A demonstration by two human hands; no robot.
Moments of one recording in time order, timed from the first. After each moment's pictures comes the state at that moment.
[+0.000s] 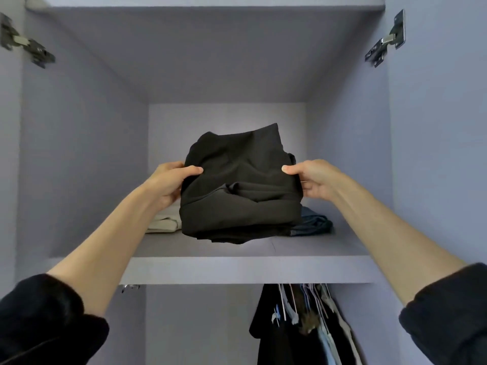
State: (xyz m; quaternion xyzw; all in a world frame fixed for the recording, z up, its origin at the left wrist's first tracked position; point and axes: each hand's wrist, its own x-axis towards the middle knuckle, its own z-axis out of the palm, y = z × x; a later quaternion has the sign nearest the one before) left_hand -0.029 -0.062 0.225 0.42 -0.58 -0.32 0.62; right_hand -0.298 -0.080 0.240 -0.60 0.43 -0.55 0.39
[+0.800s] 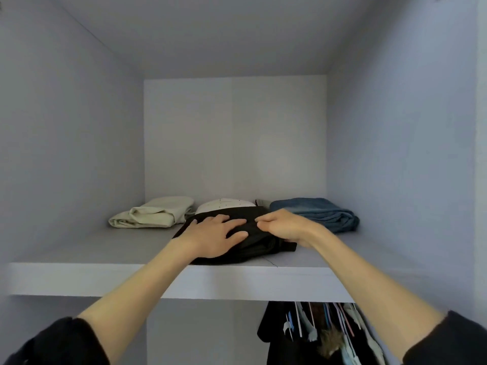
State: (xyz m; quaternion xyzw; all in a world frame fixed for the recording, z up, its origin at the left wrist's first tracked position) left_hand -0.063 -0.188 0.132 0.62 -0.77 0.09 0.09; right_hand -0.242 -0.201 0.150 -0.77 0.51 -0.28 0.25
